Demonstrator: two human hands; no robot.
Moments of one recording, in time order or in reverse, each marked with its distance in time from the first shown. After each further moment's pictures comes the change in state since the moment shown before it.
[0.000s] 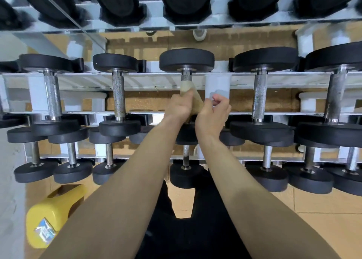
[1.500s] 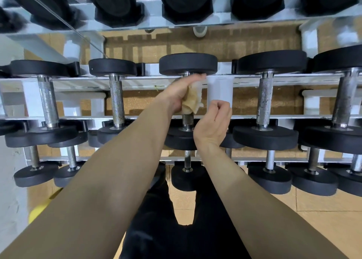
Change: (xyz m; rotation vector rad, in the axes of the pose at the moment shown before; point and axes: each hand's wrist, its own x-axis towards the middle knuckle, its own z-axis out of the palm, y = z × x) left_hand 0.041 0.039 -0.014 -0.447 -0.410 -0.076; right_hand -0.001 -0.002 0.012 0.008 0.056 0.043
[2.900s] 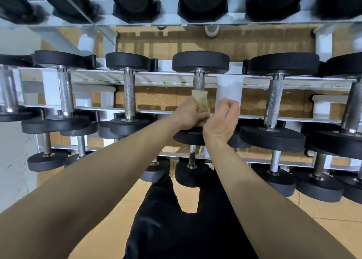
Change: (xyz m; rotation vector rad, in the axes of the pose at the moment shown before) left_hand -0.008 -0.054 -0.020 0.908 0.083 0.135; right_hand 0.002 0.001 -0.002 0.062 -0.011 0.038
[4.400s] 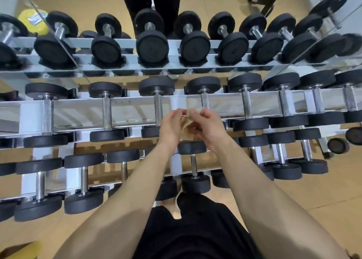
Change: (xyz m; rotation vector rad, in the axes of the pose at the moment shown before) left_hand -0.196 0.052 0.060 -0.725 0.248 0.377; right_hand -0.078 -0.065 -0.170 0.195 -0.542 -0.020
